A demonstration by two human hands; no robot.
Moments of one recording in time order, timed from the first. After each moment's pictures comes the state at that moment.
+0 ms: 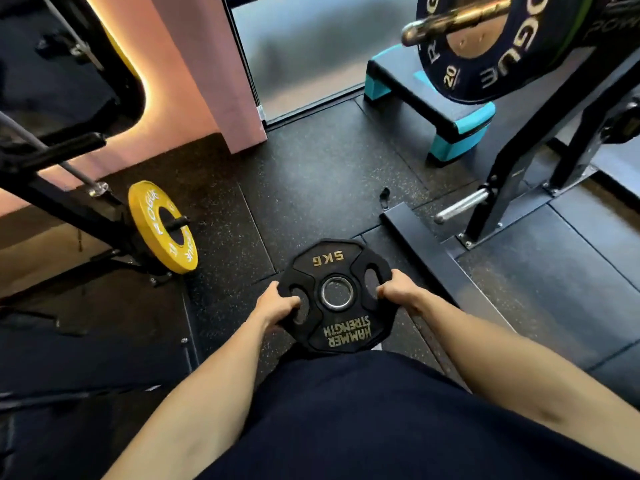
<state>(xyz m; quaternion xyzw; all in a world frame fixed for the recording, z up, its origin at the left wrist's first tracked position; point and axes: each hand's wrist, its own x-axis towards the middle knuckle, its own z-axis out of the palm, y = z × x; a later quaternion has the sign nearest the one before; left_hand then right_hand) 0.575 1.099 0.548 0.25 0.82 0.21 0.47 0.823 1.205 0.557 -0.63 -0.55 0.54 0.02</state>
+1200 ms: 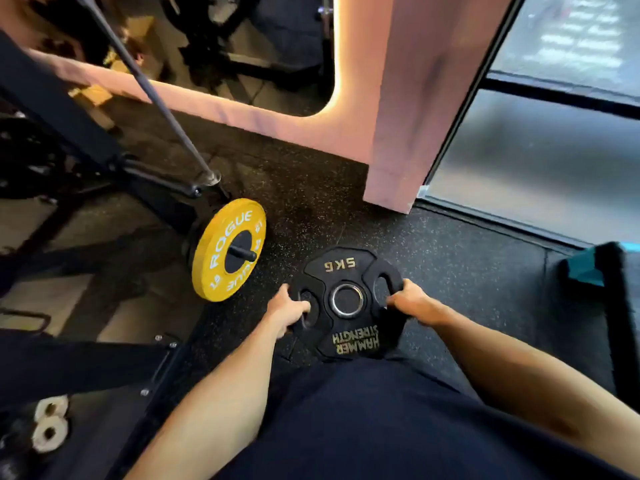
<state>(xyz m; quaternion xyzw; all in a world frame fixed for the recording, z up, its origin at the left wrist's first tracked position) 0.276 1.538 0.557 -0.14 0.84 0.36 0.37 0.366 1.786 0.547 -0.40 -0.74 0.49 -0.21</state>
